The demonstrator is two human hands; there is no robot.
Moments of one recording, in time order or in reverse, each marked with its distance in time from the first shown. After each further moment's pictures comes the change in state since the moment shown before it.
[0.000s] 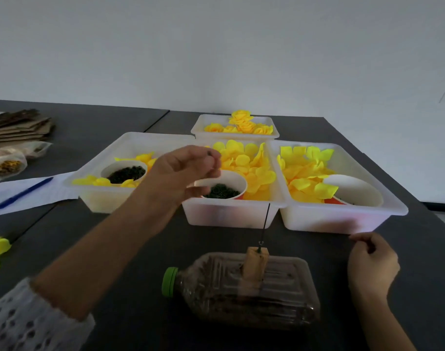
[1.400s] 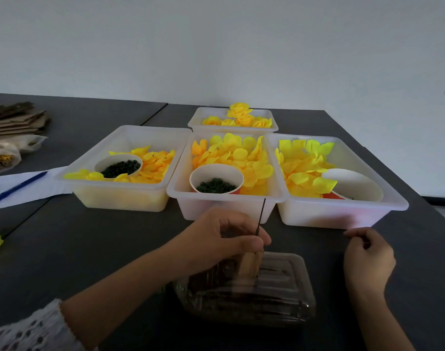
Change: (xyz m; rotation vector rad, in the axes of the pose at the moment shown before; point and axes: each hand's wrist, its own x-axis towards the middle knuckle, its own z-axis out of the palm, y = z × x) left_hand -0.027 -0.048 0.047 0.389 -0.428 -0.067; right_hand 0.002 0.007 0.001 -0.014 -0.065 -0.014
